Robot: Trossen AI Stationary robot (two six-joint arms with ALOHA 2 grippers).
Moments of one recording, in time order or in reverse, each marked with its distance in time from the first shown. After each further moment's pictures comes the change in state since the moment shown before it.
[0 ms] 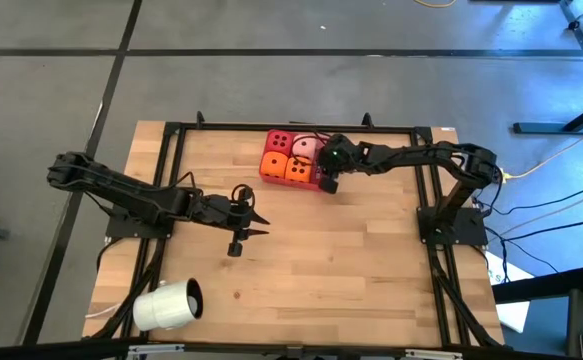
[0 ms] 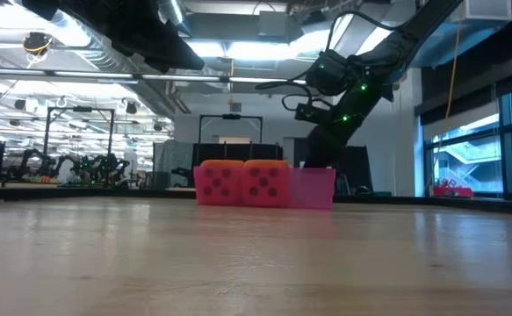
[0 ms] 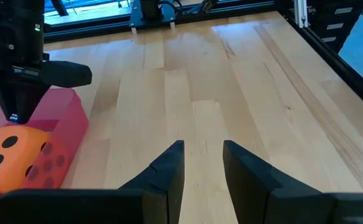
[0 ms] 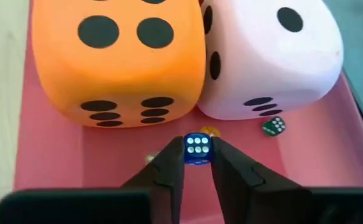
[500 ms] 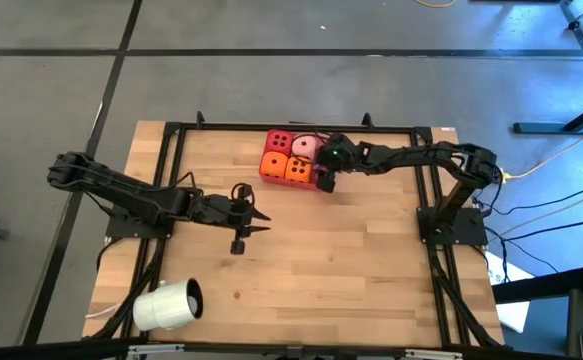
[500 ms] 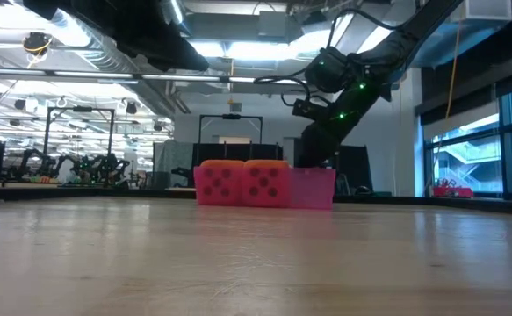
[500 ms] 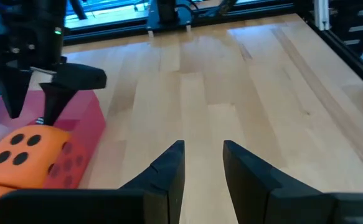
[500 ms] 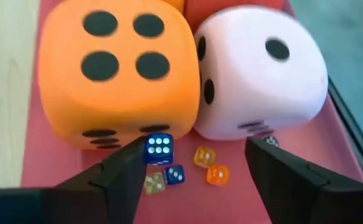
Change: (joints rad) left arm 0.000 0.005 0.002 0.016 -0.060 0.002; right arm 0.008 0.000 0.000 0.055 0.006 0.011
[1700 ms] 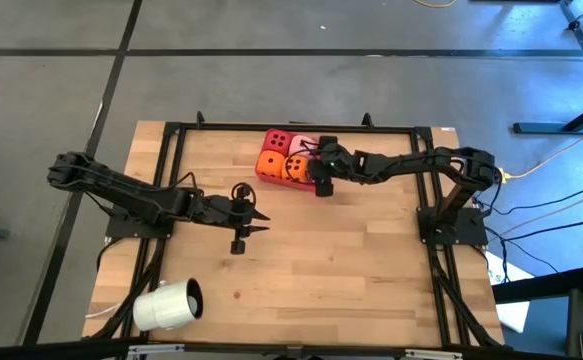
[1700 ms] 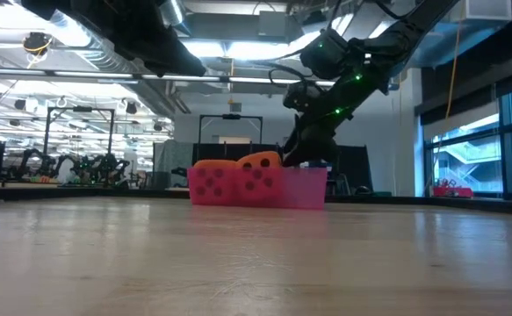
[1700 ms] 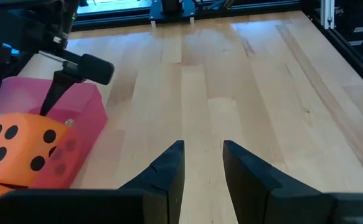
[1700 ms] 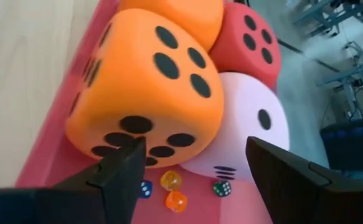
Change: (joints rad) left arm 0.000 0.001 0.000 -0.027 -0.010 -0.052; right arm 0.114 0.000 0.000 0.109 0.159 -0.352
